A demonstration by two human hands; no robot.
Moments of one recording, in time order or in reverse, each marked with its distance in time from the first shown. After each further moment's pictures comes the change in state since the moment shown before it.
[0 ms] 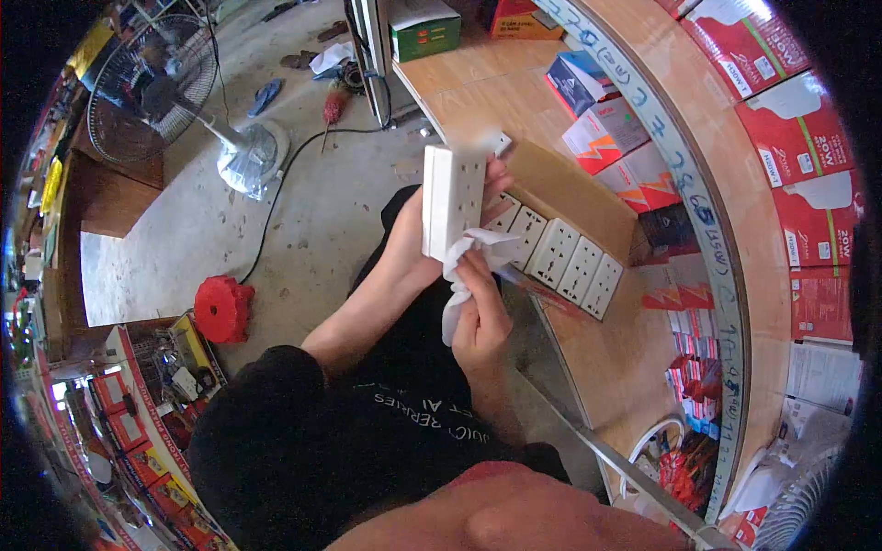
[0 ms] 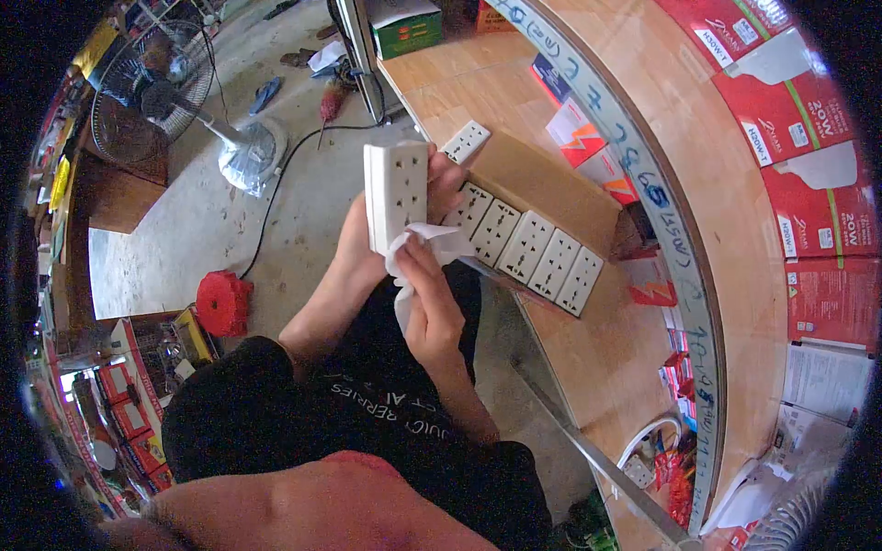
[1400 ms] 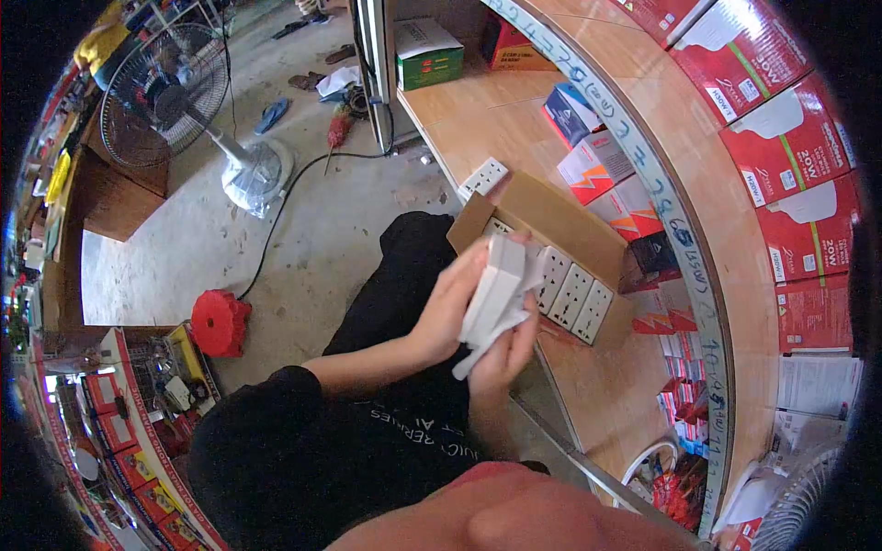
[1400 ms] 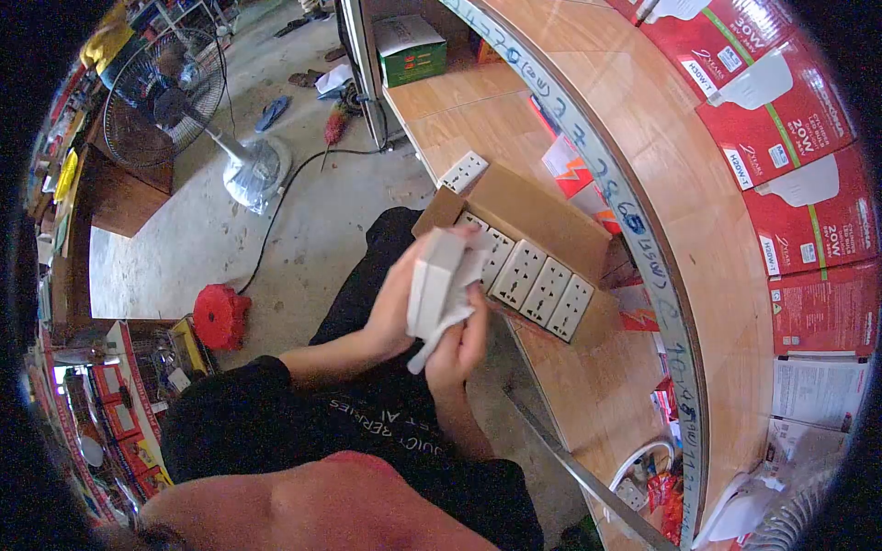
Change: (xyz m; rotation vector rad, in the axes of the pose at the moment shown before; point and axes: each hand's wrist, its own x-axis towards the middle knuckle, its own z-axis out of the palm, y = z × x) left_hand -0.037 -0.042 0.033 0.529 0.052 0.135; right_hand -0.020 0.019 -0.009 0.214 0.317 0.273
